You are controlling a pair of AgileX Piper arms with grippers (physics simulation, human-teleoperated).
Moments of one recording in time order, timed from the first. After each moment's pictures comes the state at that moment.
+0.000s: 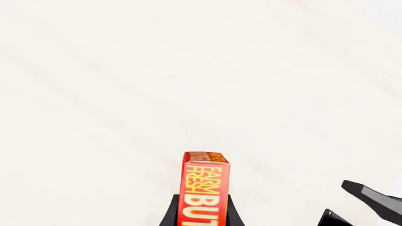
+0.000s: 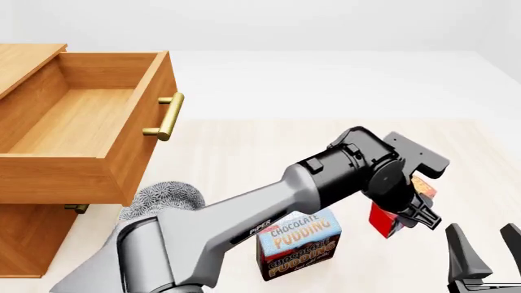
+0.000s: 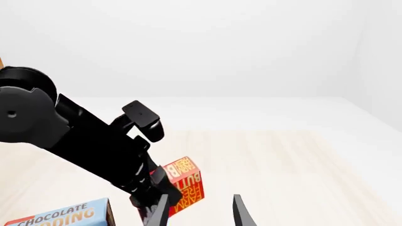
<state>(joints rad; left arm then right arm) -1.10 2.35 -2.32 0.96 -0.15 0.00 0.01 0.00 0.00 0.00</state>
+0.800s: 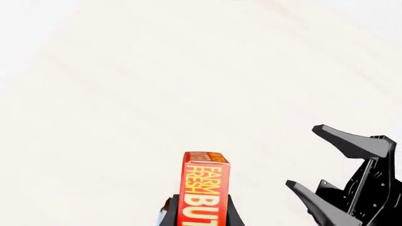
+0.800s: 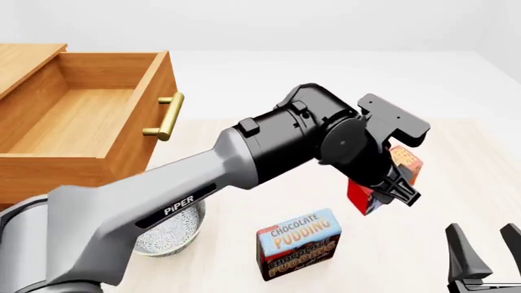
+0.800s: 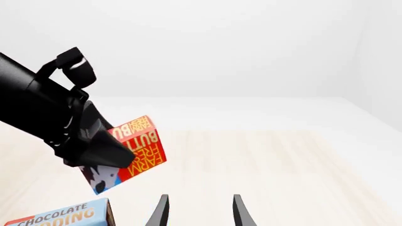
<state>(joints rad) -1.07 2.04 -2.03 0.91 -0.06 0.00 0.01 0.00 0.00 0.00</state>
